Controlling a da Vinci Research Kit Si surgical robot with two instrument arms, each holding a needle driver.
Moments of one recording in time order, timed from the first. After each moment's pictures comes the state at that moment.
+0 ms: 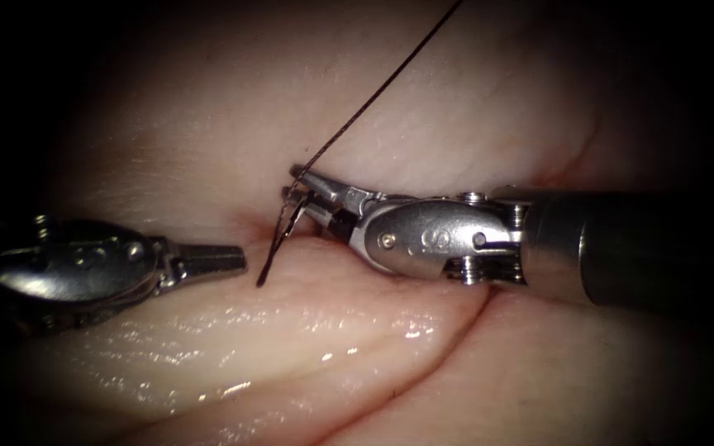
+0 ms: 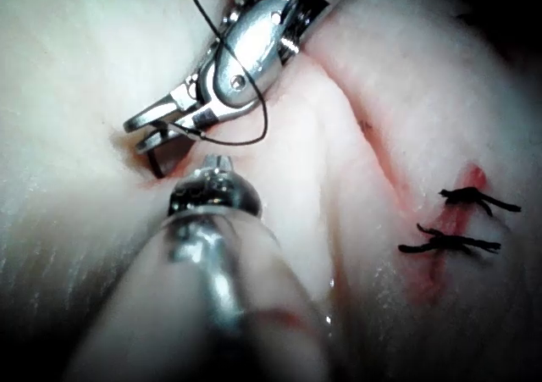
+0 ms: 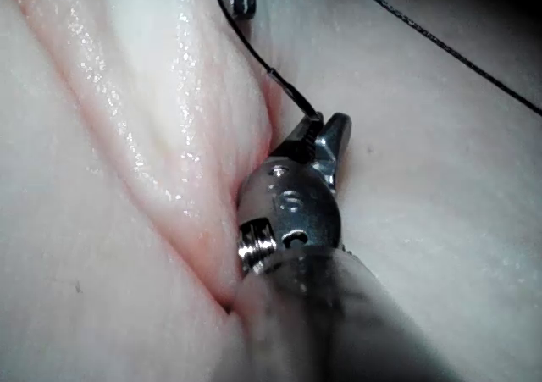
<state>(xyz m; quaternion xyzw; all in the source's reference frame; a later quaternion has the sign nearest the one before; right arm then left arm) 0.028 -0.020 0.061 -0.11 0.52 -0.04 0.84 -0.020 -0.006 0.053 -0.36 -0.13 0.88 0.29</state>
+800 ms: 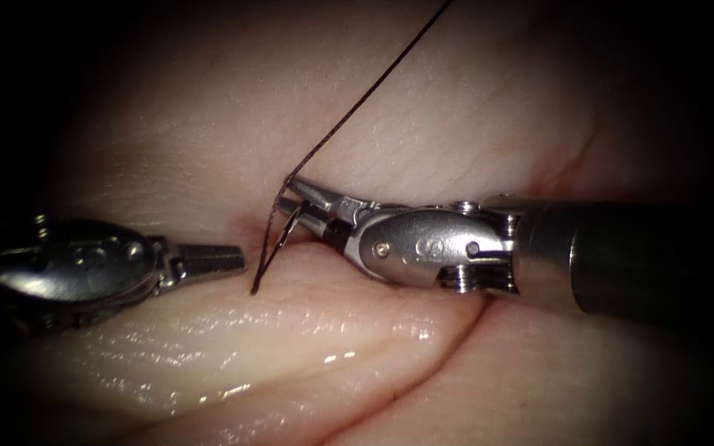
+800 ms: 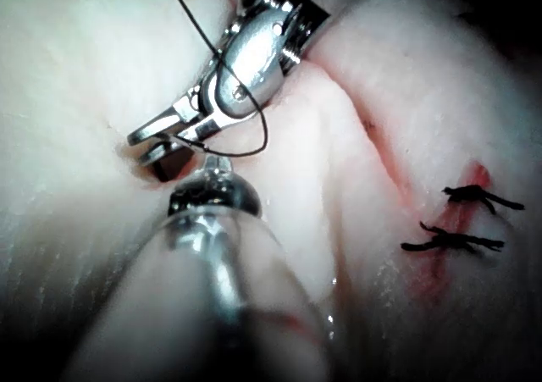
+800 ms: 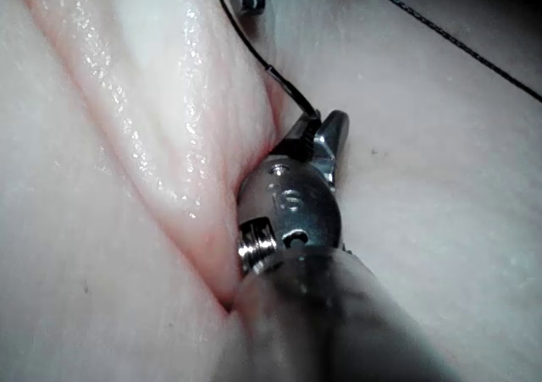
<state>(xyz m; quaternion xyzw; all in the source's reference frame) 0.029 -0.021 0.062 -0.09 0.52 -0.05 0.85 -0.020 -0.006 0.053 -0.36 -0.13 0.88 0.29</state>
